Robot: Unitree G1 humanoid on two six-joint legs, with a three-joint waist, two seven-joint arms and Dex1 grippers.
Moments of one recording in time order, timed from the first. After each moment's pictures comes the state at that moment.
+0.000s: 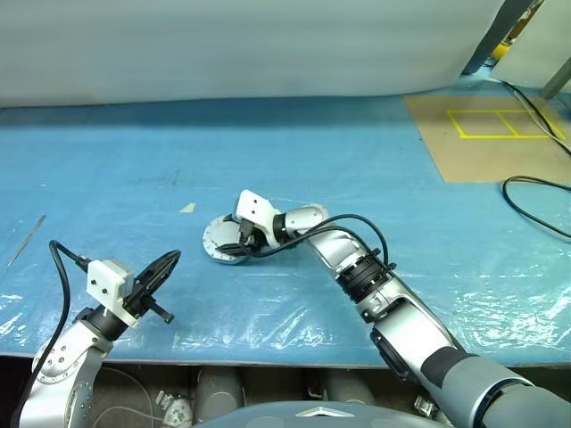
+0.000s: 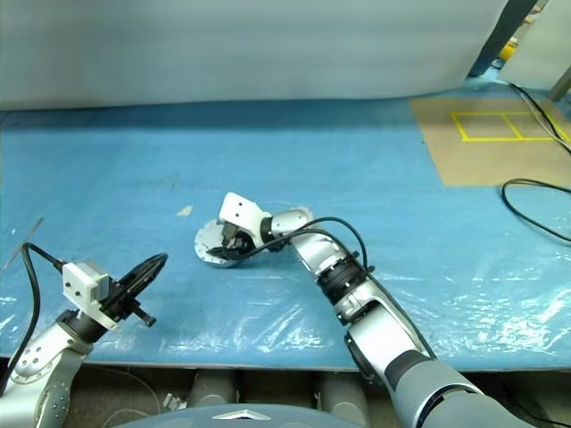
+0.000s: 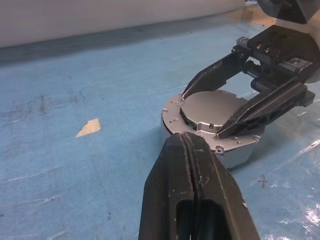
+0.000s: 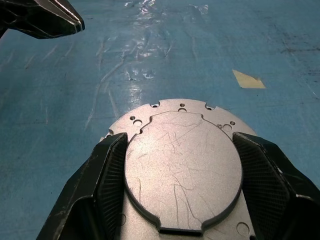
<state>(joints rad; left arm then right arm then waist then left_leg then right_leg) 0.36 0.42 0.28 -0.29 -0.44 -0.04 -0.72 -0.77 -0.05 0.46 0.48 -0.04 0.23 0.92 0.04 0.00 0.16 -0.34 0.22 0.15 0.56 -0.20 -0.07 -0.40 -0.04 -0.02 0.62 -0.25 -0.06</state>
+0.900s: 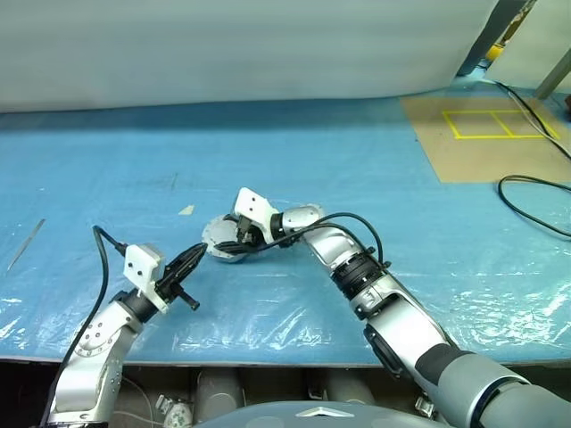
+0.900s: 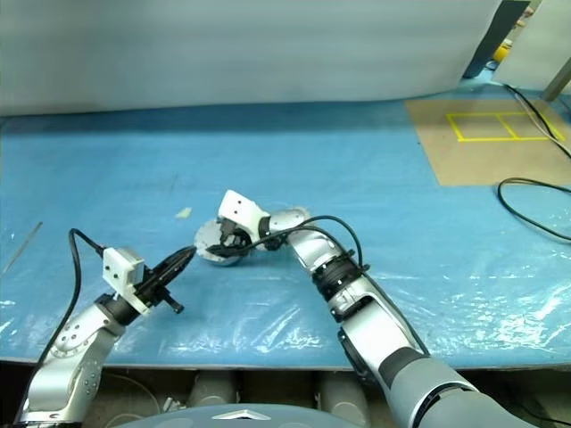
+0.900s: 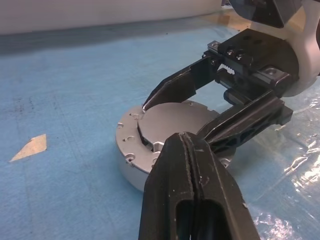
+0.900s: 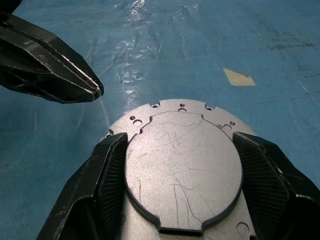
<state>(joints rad) 0.23 0.39 0.14 -0.25 -0.40 0.03 -0.69 -0.78 -0.01 0.45 0.57 -0.07 0.19 0.89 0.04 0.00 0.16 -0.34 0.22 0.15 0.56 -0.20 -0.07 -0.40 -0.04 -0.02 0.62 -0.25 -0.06</state>
